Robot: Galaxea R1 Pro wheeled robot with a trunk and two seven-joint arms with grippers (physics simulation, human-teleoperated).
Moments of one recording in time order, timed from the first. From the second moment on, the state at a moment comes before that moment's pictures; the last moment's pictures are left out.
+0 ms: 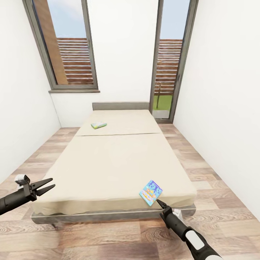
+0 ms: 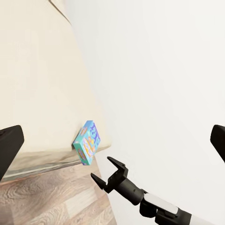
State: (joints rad) left arm -0.48 0.39 0.62 -0.99 0.04 0.98 -1.57; right arm -0.52 0.01 -0.34 -0.34 -0.77 0.36 0.61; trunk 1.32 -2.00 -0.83
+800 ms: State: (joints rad) left arm -0.48 0.39 0.62 -0.99 0.04 0.98 -1.57; right arm -0.52 0.01 -0.33 -0.34 -0.77 0.35 0.61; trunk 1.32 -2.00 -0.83
